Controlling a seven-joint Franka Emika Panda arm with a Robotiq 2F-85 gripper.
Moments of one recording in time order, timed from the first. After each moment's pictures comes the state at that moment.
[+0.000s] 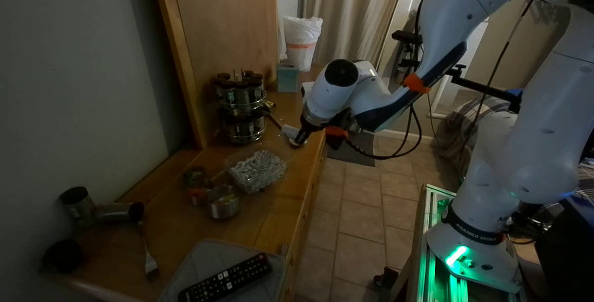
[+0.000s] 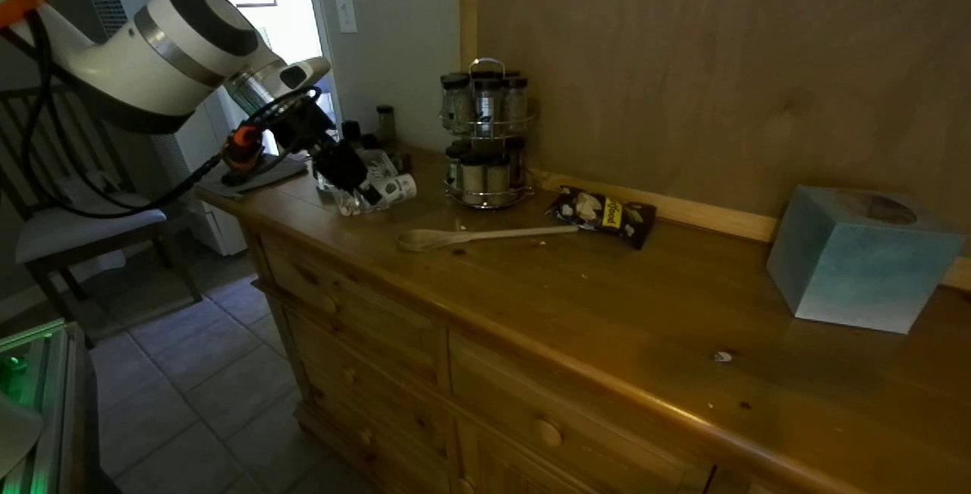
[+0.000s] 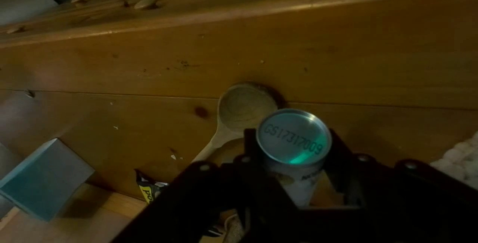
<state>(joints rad) 0.13 -0.09 -0.14 -2.56 -1.18 2.67 1.00</state>
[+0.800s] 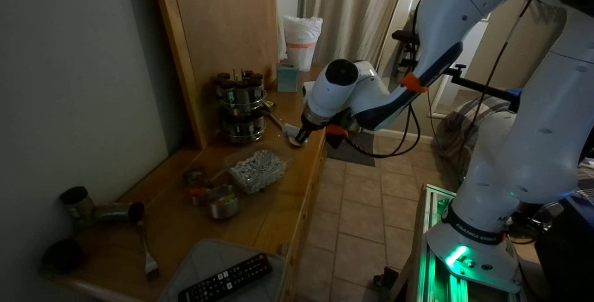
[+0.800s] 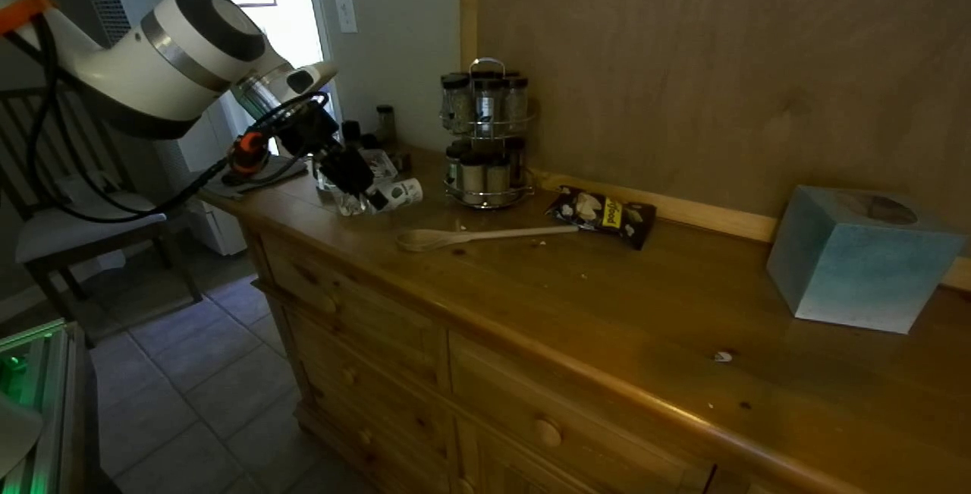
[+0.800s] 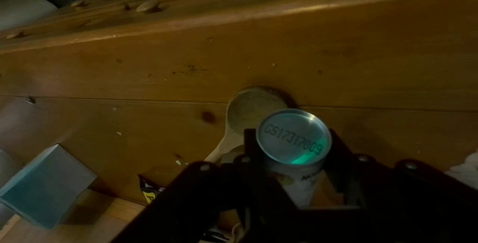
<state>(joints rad) 0.12 -0.07 -0.16 -2.55 -1.20 2.70 1.00</state>
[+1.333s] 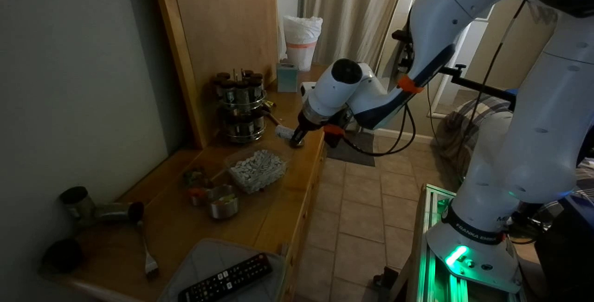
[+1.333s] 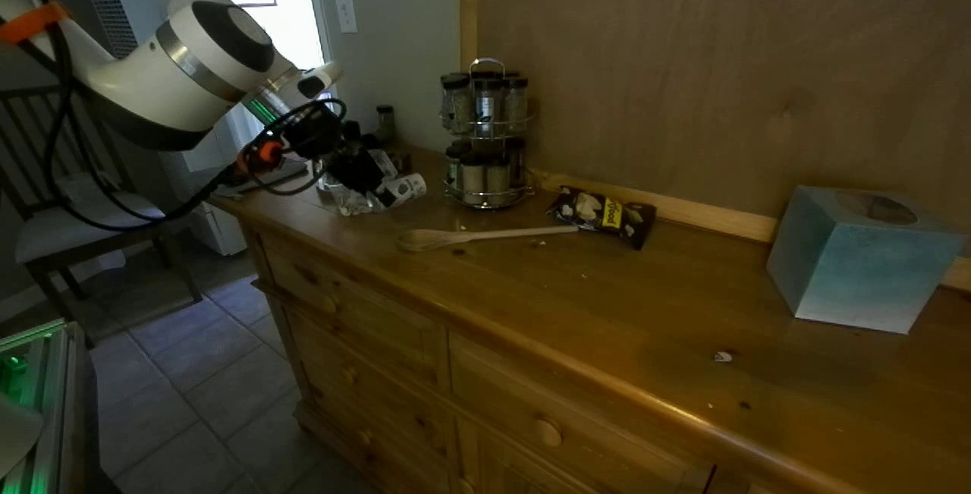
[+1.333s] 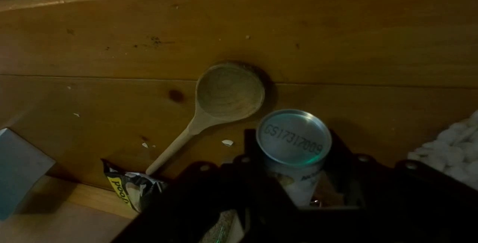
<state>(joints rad) 0.10 -0.02 -0.19 -2.53 -1.27 2.87 1.01</state>
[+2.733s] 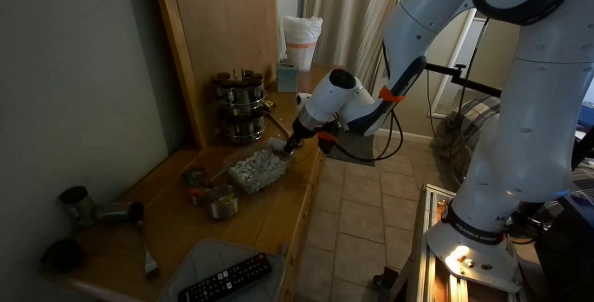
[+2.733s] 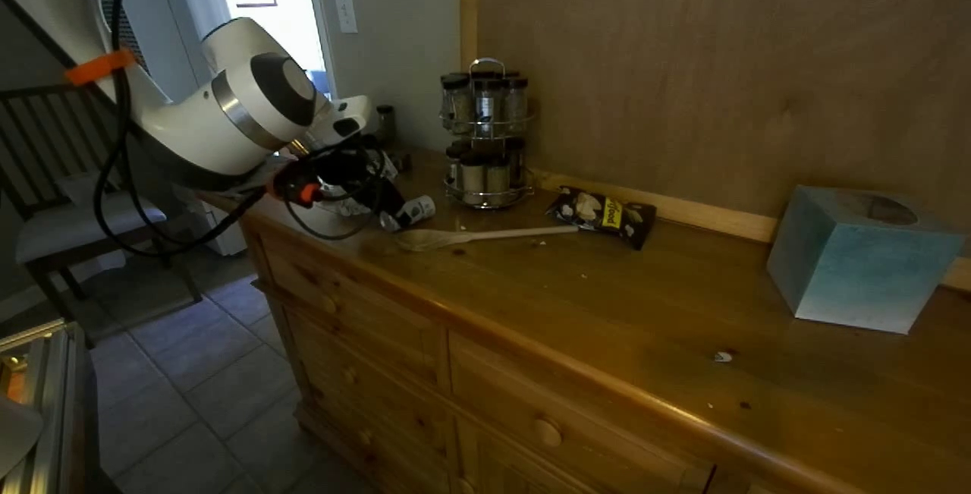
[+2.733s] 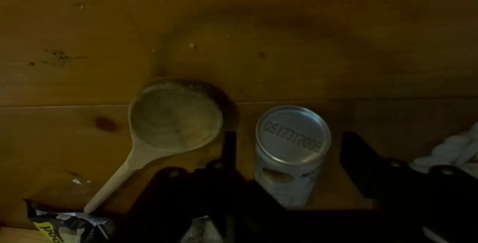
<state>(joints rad) 0.05 0.18 -0.23 -2.44 -1.27 3.15 1.00</state>
